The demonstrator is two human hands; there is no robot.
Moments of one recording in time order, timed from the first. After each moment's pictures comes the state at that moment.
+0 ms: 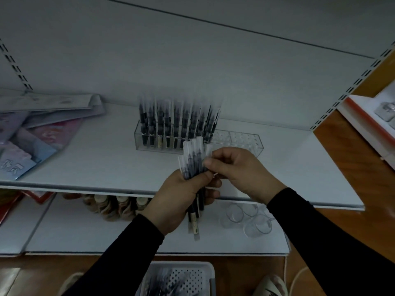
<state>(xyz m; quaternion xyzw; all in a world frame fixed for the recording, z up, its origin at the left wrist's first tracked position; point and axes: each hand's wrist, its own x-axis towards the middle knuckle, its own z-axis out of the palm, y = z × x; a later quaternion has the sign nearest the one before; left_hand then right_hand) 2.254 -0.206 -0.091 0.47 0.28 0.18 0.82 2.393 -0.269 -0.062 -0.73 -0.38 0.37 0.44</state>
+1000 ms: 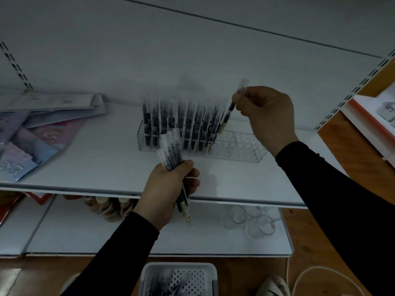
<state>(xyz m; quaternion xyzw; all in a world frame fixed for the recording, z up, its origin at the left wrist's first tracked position) 2.248 -0.182 -0.098 0.41 0.39 0.27 0.78 2.443 -0.222 -0.018 -0.75 -0.42 0.01 0.52</state>
